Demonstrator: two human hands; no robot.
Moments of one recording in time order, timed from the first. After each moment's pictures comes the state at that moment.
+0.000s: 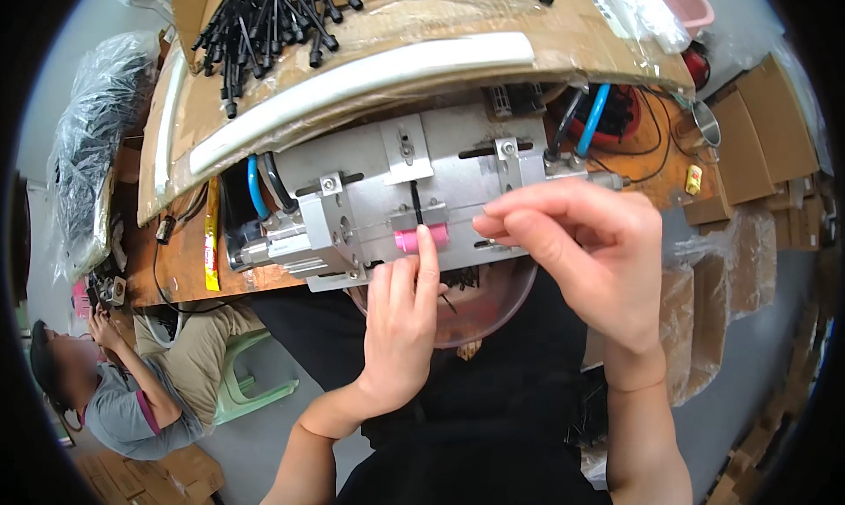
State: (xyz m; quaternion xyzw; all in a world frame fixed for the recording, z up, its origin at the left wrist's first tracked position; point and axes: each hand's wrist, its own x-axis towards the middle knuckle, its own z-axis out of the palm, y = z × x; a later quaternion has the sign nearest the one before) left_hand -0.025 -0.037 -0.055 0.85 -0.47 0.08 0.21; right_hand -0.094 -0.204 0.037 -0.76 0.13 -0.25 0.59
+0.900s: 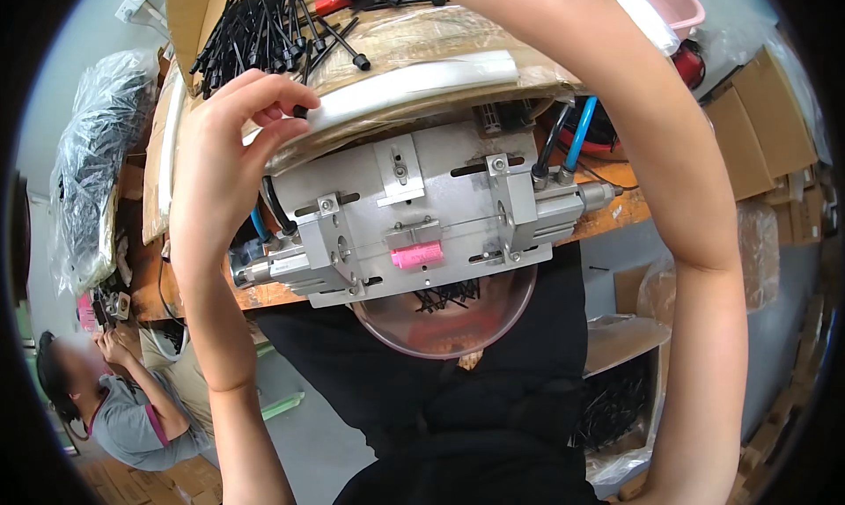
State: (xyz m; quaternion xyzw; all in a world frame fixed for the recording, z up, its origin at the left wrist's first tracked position) left_hand 0.139 -0.059 0.069 0.78 -0.54 0.07 0.30; right_hand 0.052 -0.293 0.097 -0.87 -0.09 -0.46 -0.17
